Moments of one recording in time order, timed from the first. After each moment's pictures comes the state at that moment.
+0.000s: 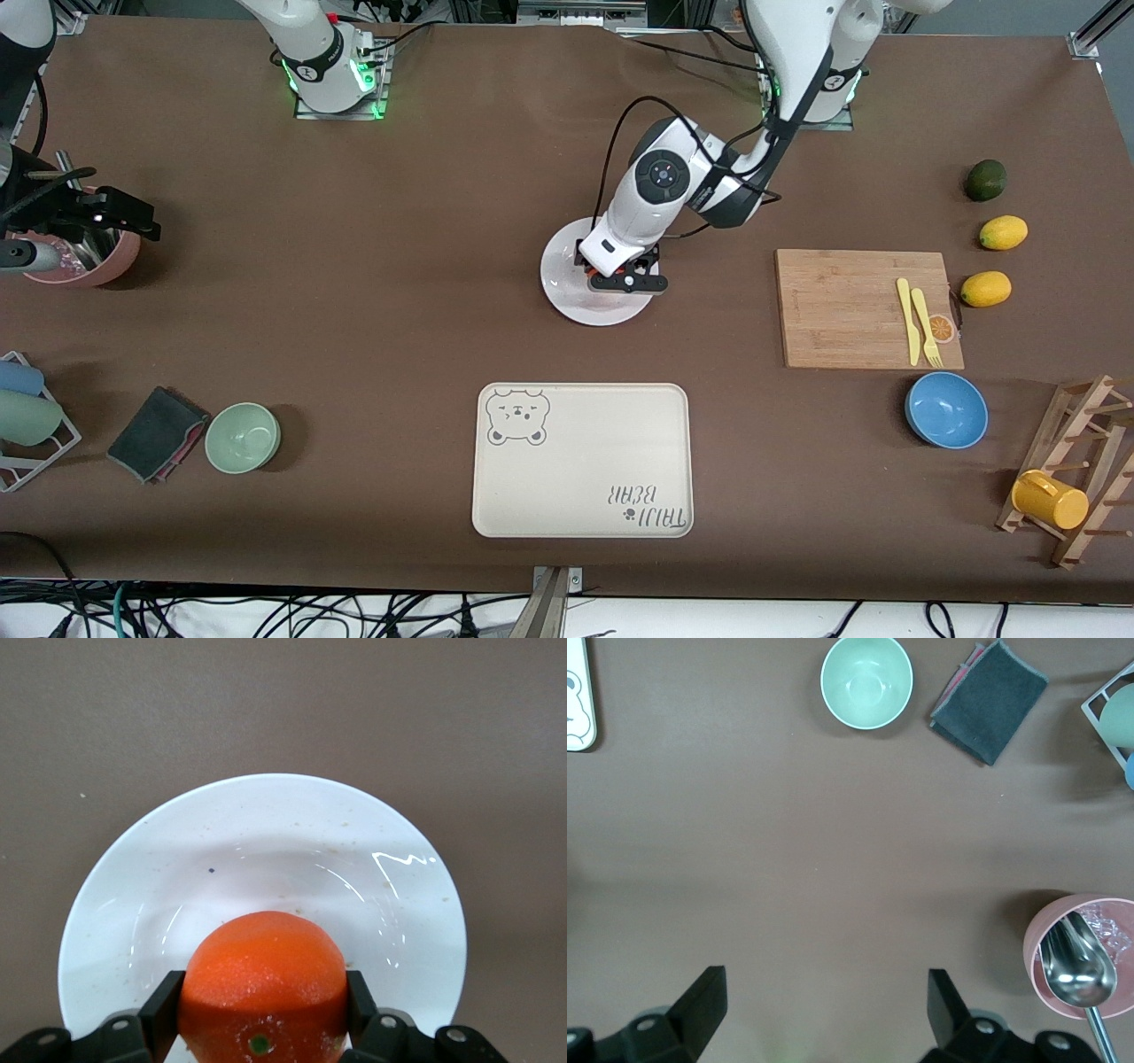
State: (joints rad) left arm -0.64 0.51 -0.10 -1.91 -0.20 2.45 -0.61; right arm 0.04 0.11 -0.07 -1.53 0.00 1.54 -0.08
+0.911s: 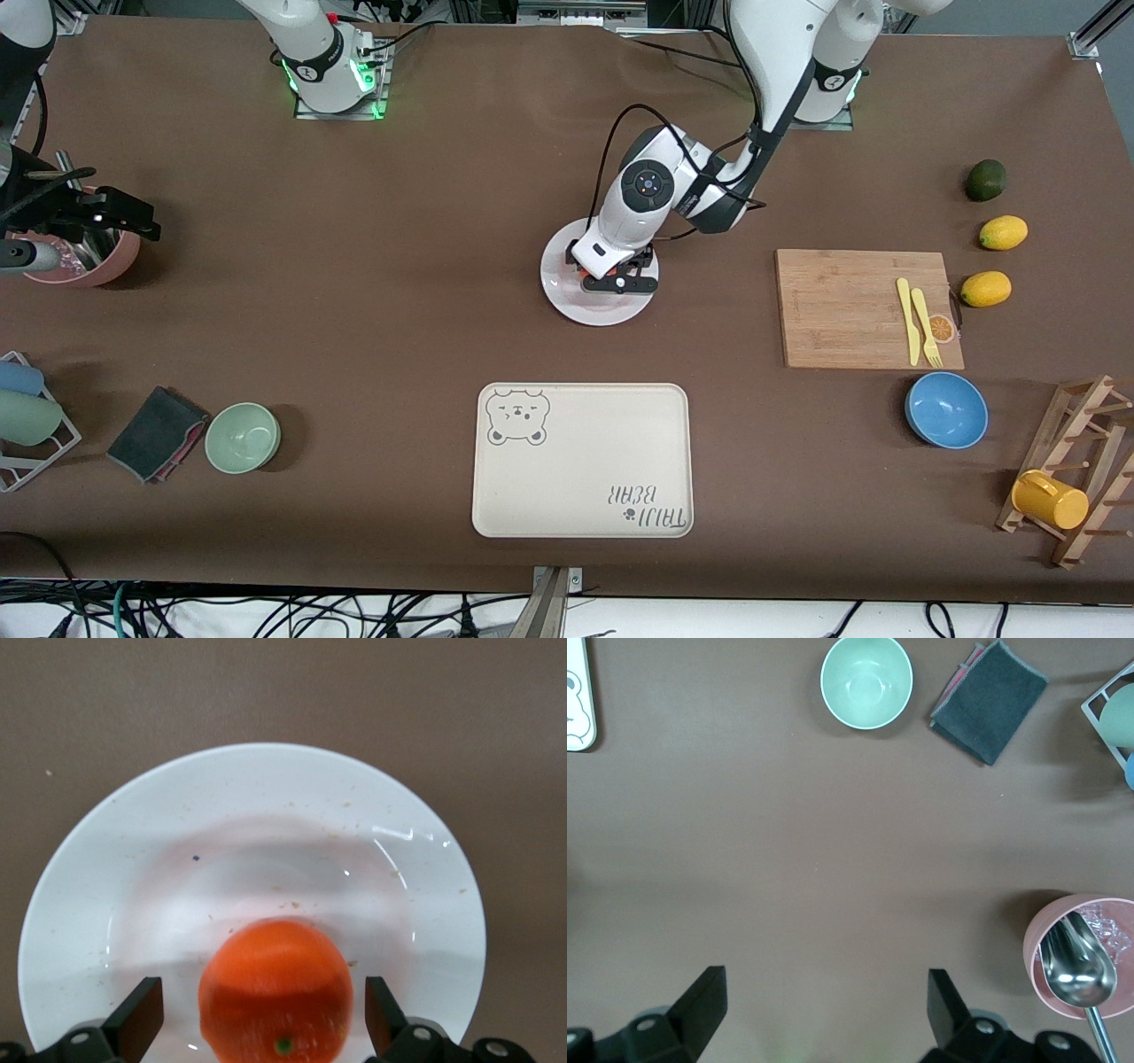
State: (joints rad) left arm -0.66 0.54 -0.09 -1.89 -0.20 2.45 -0.62; right arm 0.04 0.11 -0.07 -1.53 0.00 1.54 -0.08
